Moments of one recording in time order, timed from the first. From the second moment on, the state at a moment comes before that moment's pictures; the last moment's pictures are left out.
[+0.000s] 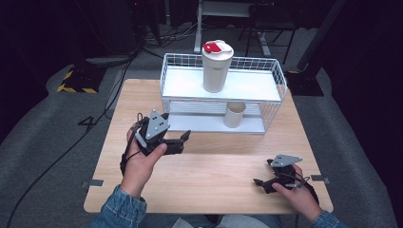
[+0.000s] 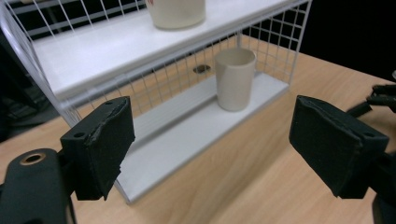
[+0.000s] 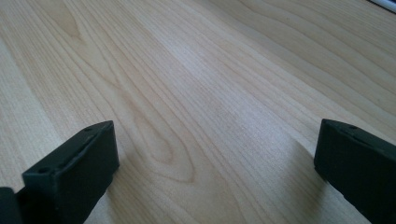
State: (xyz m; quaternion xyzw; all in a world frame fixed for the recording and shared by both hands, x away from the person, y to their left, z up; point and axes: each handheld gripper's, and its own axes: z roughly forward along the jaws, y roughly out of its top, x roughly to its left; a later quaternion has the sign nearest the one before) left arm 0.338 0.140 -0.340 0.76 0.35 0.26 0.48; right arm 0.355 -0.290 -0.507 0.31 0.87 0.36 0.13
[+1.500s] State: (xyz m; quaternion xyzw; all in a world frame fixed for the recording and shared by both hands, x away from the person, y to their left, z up) left arm 0.314 0.162 -0.488 0.82 0.39 0.18 0.38; right arm 0.355 -0.290 -0.507 0.31 0.87 0.36 0.13
